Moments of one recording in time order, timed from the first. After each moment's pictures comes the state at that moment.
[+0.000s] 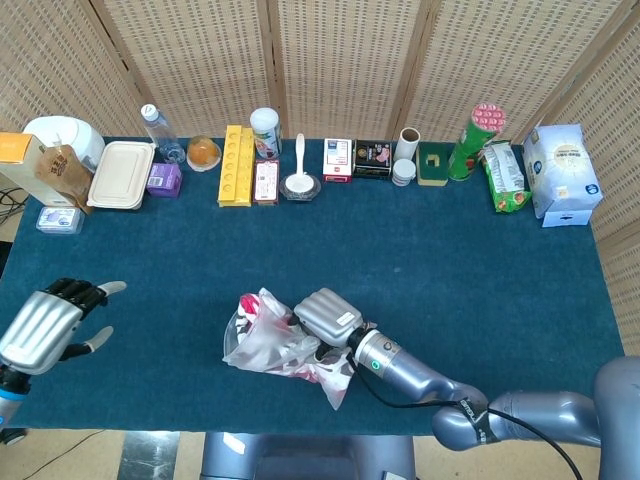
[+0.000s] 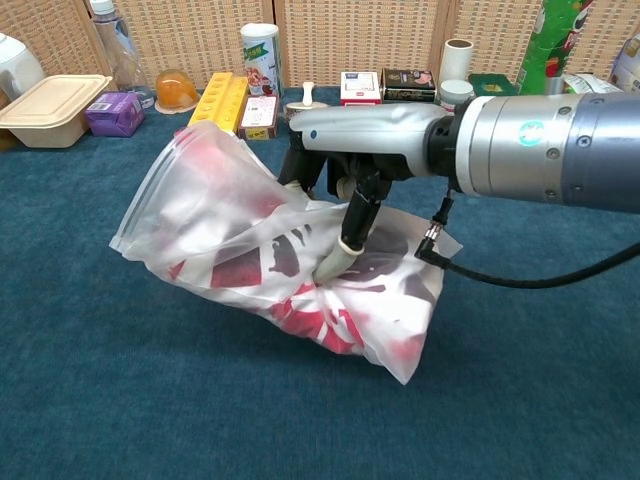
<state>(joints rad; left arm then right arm) -0.26 -0.96 -0.03 -1.67 1.79 1.38 0.01 0.98 -1.47 0.17 -1.76 -1.13 0.78 -0.21</state>
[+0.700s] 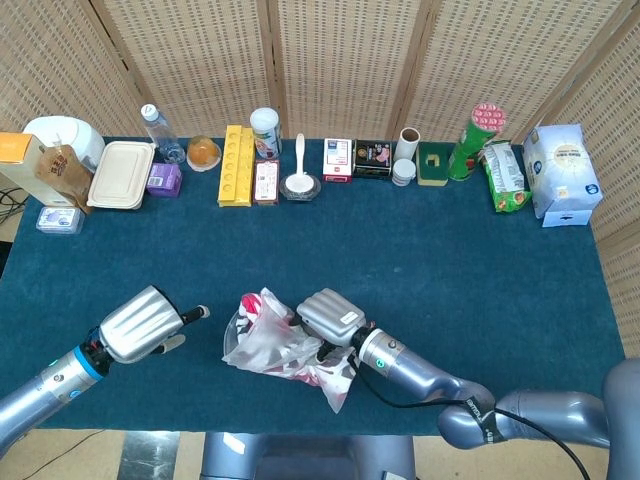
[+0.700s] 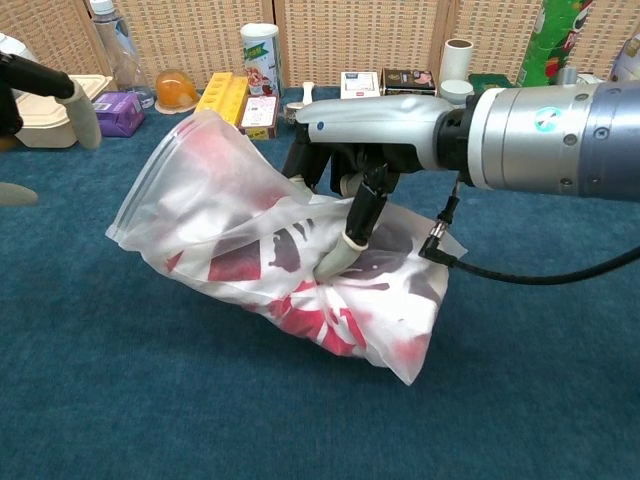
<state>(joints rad) -0.53 -1.02 -0.03 -1.69 1.96 1.15 0.10 0.96 -1.44 0.17 -1.76 -1.18 0.75 -0.09</state>
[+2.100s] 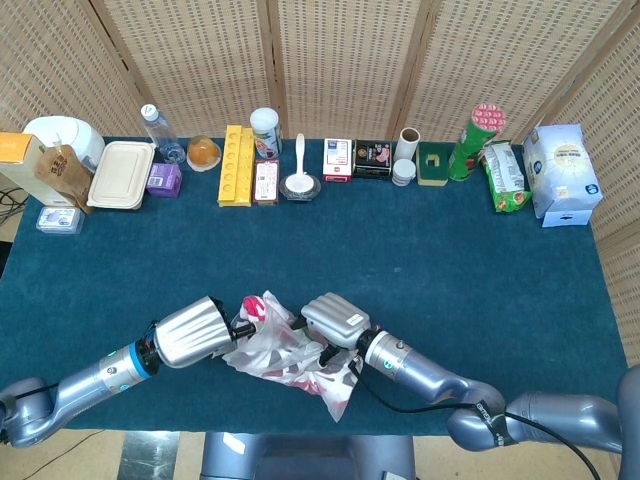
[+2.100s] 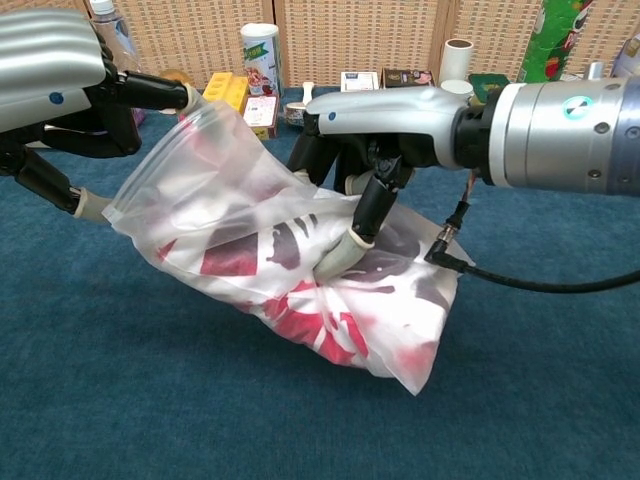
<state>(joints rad) -0.68 -1.26 0.02 -1.50 2.04 1.28 0.00 0.94 -1.41 0.18 -1.77 -1.27 0.73 0.09</state>
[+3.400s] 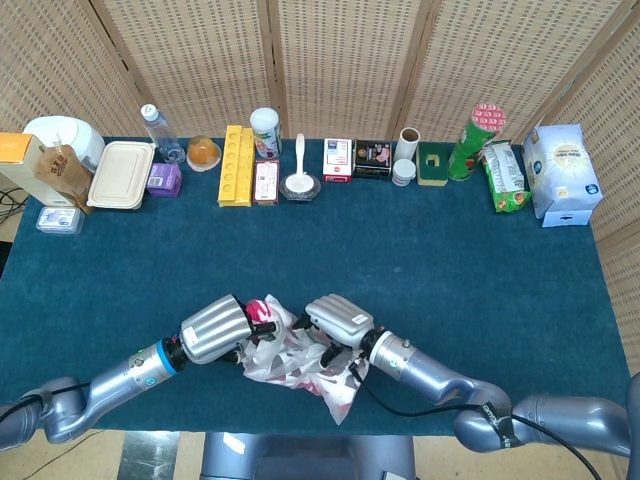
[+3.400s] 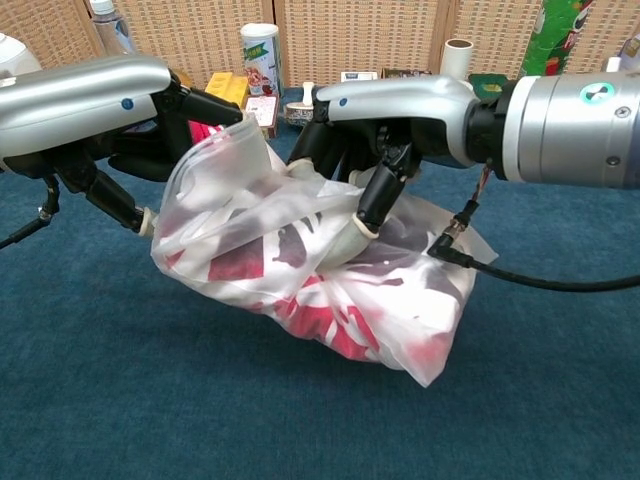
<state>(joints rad) -0.74 -1.39 0.05 -1.47 1.93 1.27 -0.20 0.92 -1.39 0.19 -1.78 -1.30 0.73 0.26</state>
